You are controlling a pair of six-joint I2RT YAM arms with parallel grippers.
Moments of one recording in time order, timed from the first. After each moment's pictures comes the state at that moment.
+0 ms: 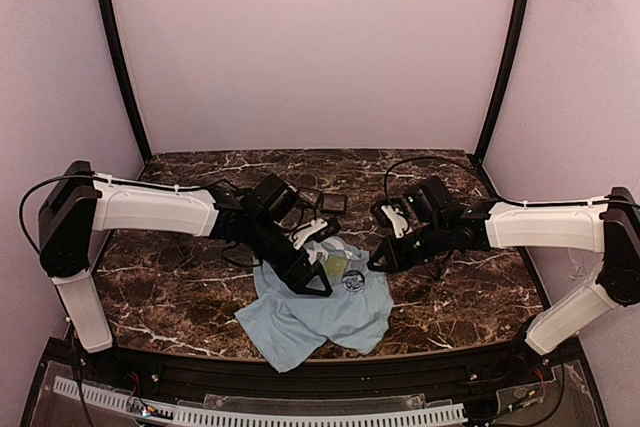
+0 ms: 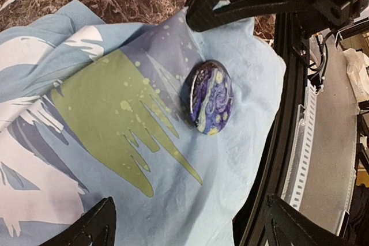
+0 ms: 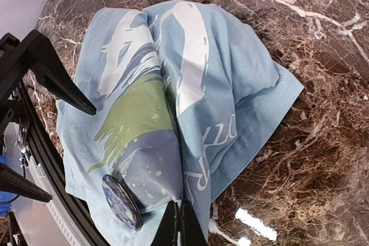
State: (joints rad) left arm -0.90 1.82 1.24 -0.40 0.56 -0.07; right arm 0.74 1.43 0.82 -0.28 -0.33 0.39
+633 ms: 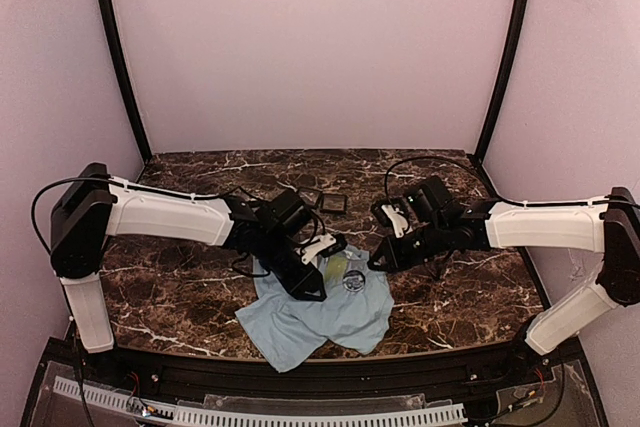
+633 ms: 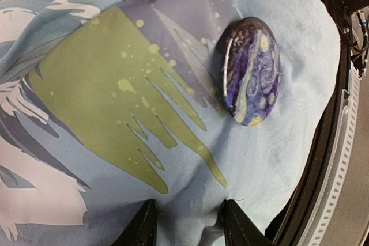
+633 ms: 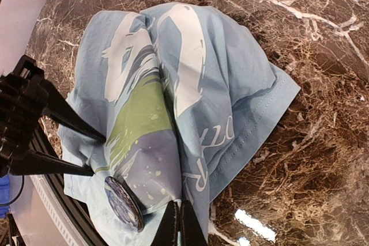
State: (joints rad) left arm -0.97 1.89 1.28 -0.46 0.38 -0.03; right arm 0.74 1.43 0.82 -0.28 -0.31 0.39
